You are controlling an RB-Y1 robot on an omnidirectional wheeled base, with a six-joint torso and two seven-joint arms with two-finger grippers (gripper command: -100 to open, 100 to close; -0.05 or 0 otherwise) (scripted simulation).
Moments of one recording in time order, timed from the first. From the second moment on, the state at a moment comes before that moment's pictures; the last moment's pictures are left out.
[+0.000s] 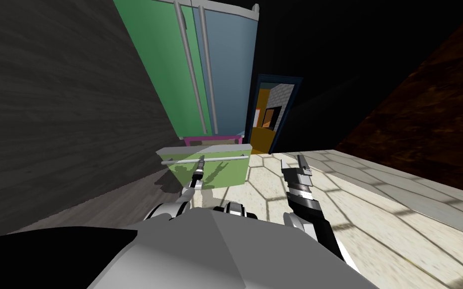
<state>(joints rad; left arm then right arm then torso) -0.33 0.26 0.29 -0.63 0.02 -0.95 -0.21 0.53 -0.03 0.01 -2.32 -0.02 -0.38 -0.13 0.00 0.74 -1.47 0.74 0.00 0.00</state>
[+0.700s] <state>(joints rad) -0.36 0.28 0.28 -0.63 0.02 -0.87 -0.20 0.53 -0.03 0.01 -2.32 -0.02 -0.38 -0.13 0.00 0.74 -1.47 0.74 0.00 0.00</state>
